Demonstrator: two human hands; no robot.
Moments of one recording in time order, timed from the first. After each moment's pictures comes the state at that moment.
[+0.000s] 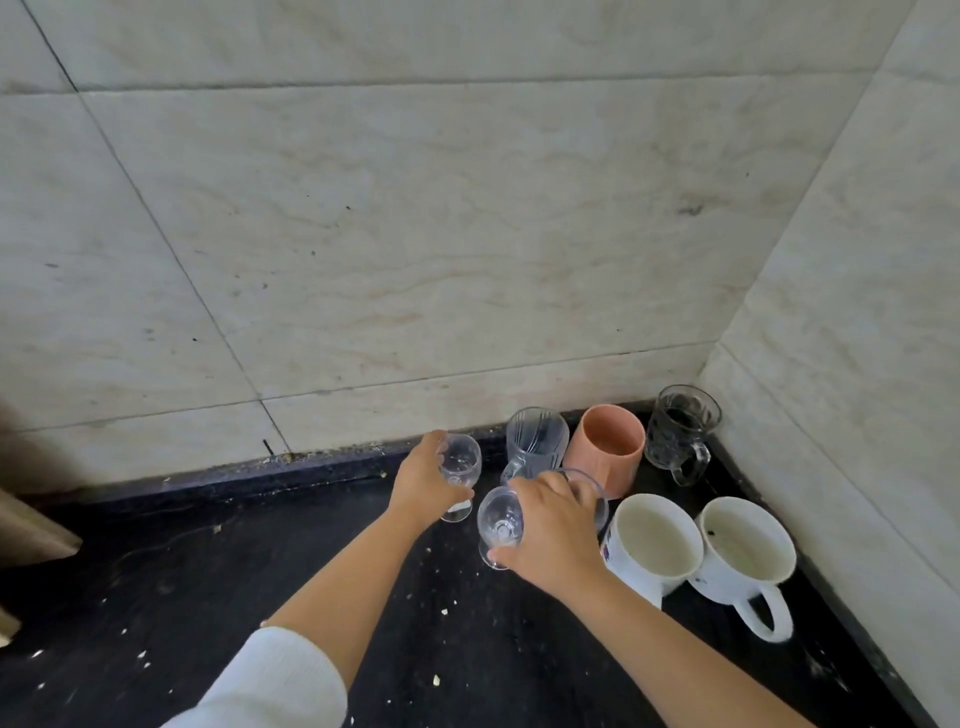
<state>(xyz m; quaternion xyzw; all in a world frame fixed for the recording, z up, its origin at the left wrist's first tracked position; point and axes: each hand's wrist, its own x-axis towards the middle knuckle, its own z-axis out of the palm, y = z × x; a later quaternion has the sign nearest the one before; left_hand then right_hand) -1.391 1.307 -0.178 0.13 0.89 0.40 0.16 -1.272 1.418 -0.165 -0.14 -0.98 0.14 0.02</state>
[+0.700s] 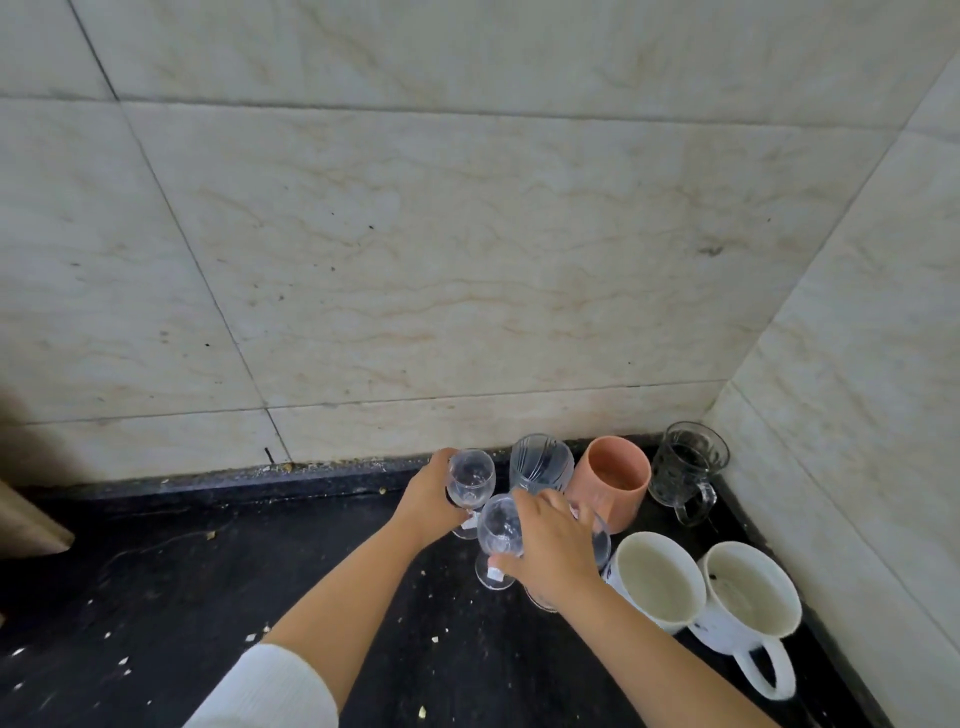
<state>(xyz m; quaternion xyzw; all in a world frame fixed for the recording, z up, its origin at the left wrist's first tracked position) -1.393 1.312 -0.165 0.18 0.88 0.39 0.21 -1.295 1.432 -0.168 -0.14 -0.98 0.12 -0.05</state>
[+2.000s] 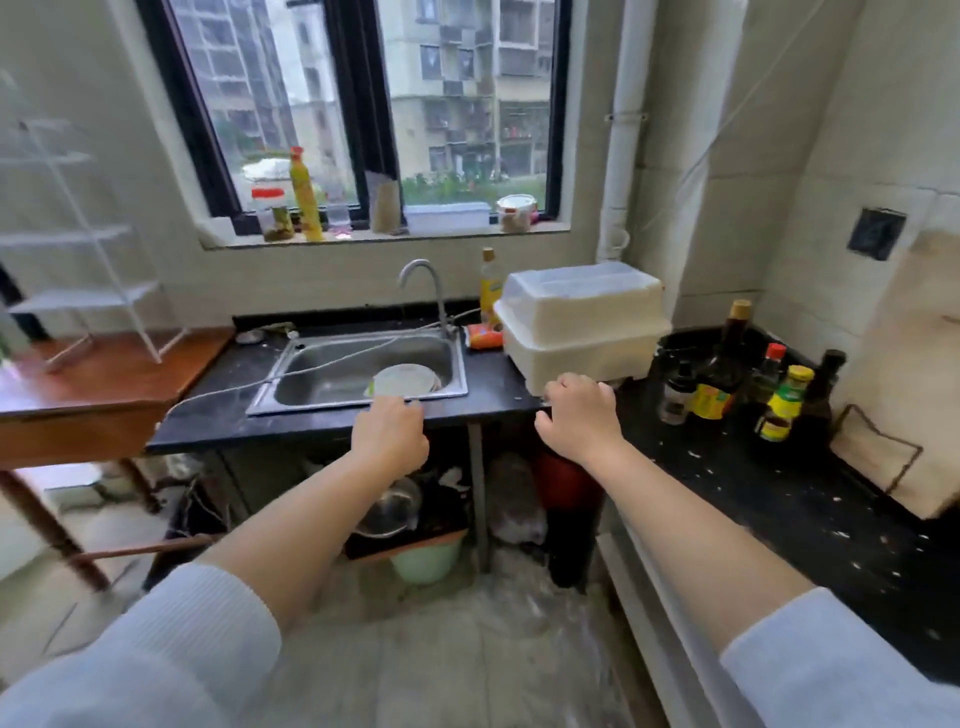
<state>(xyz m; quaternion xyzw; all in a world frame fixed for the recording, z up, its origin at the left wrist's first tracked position) -0.707 0.755 0.012 -0.54 0.84 -0.04 -0.04 -0.898 0.828 0.016 0.60 -0.79 0.15 0.05</state>
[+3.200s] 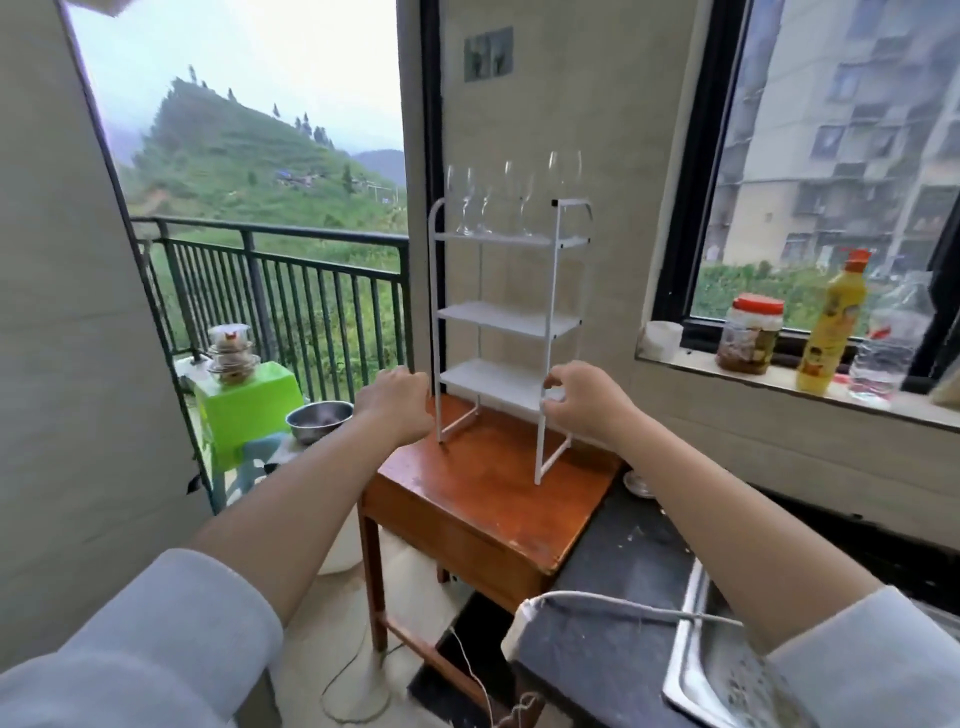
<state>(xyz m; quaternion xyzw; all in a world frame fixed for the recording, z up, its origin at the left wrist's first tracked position) -0.154 0.278 0.101 -0.80 0.59 -0.06 -0.09 -0.351 0.212 0.111 0.86 -0.46 0.20 -0.09</state>
